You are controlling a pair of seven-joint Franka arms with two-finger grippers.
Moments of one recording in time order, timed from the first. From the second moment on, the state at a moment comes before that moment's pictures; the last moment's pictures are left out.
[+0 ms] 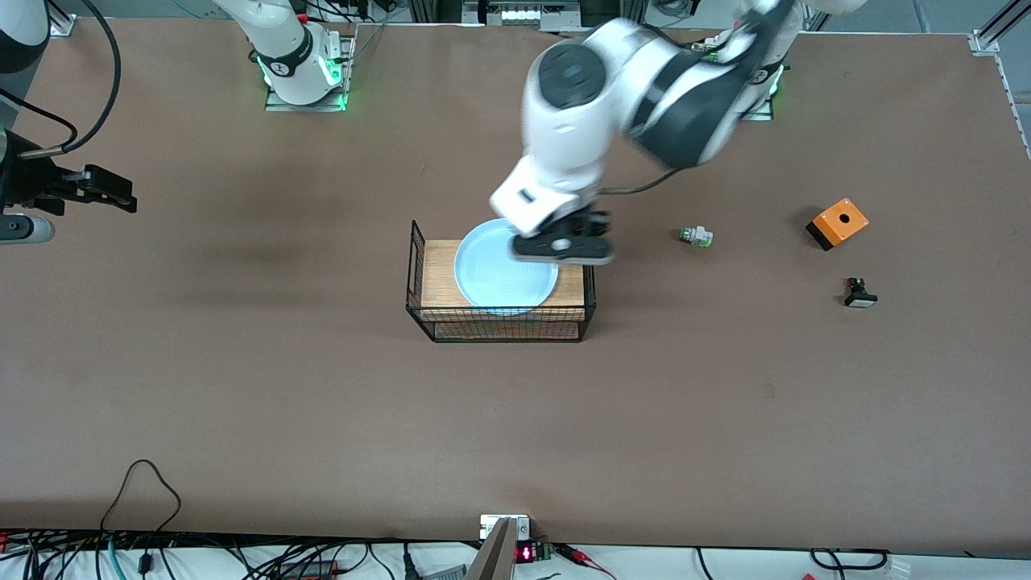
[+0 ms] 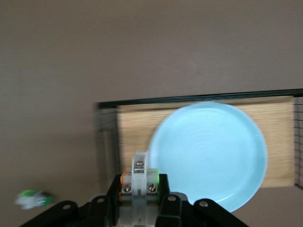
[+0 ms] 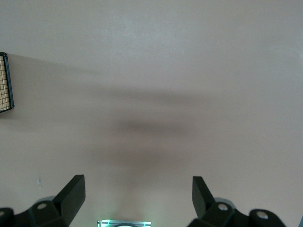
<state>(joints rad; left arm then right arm) -0.61 0.47 -0.04 -1.22 0.05 1.70 -0.61 -0.01 0.11 -0.01 -1.52 -0.06 1.50 -0.10</state>
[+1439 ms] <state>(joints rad) 0.00 0.53 -0.04 -2.00 0.05 2.41 0.13 0.05 0.15 0.01 -1.52 0.15 1.49 0.21</state>
